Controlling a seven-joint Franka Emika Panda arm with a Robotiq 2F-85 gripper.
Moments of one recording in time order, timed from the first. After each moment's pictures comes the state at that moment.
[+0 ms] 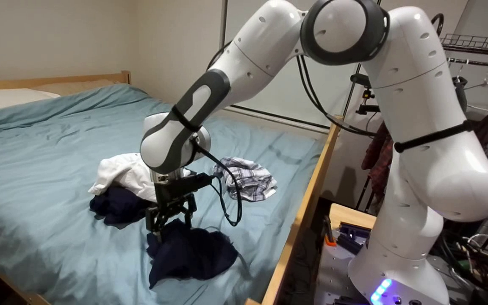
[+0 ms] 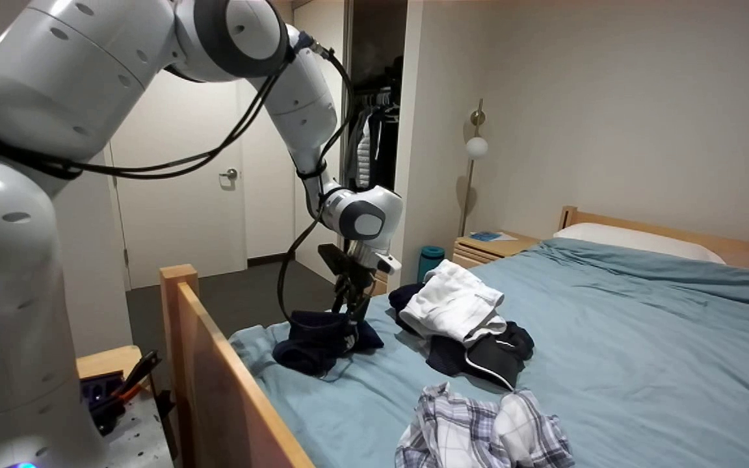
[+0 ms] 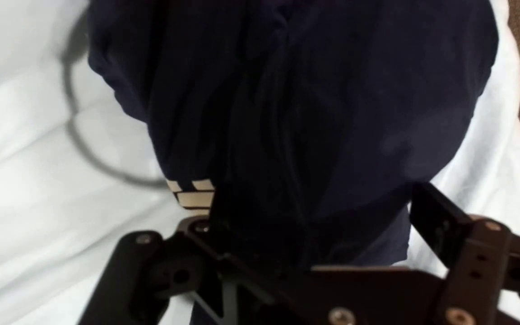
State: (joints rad) arm 0.14 0.61 0.03 -1.95 0.22 2.31 0.28
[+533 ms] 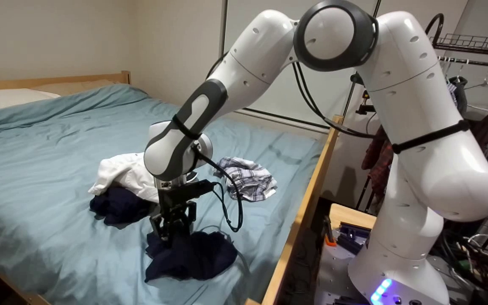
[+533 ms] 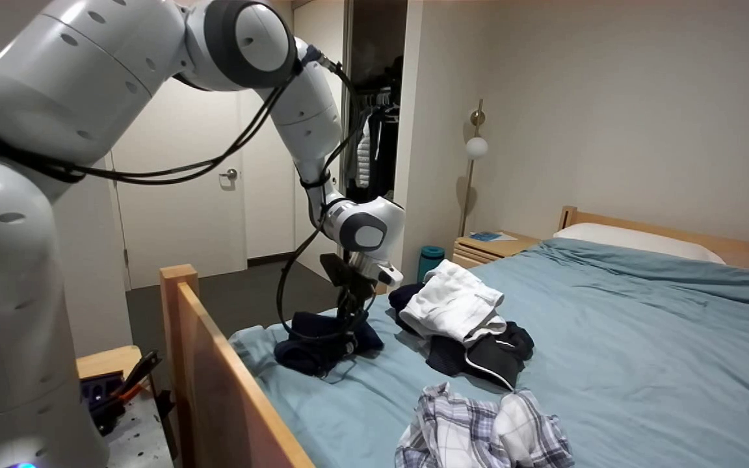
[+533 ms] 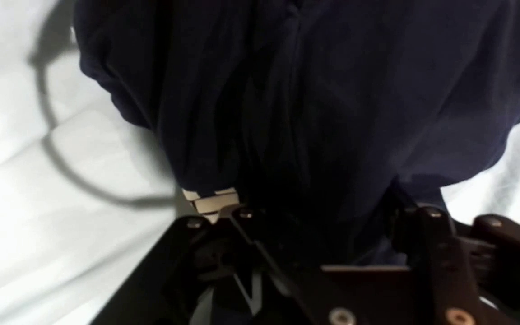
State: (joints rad) arm 0.12 0.65 0.04 -1.95 0.24 2.34 0.28
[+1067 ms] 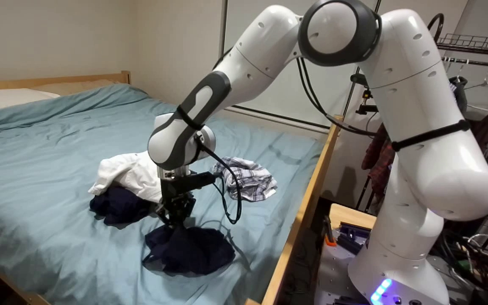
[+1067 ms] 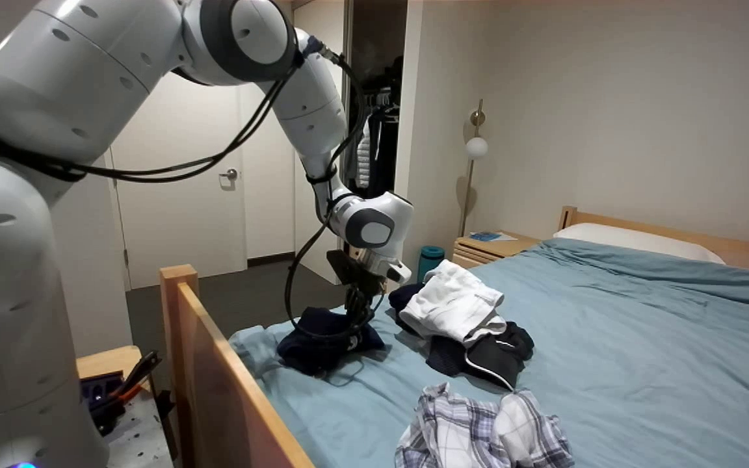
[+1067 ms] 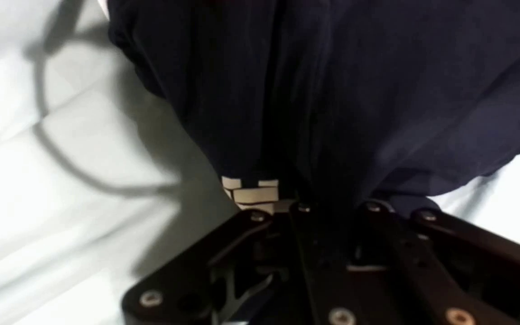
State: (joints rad) arm 0.07 0.62 0.05 -1.95 0.24 2.35 0.22
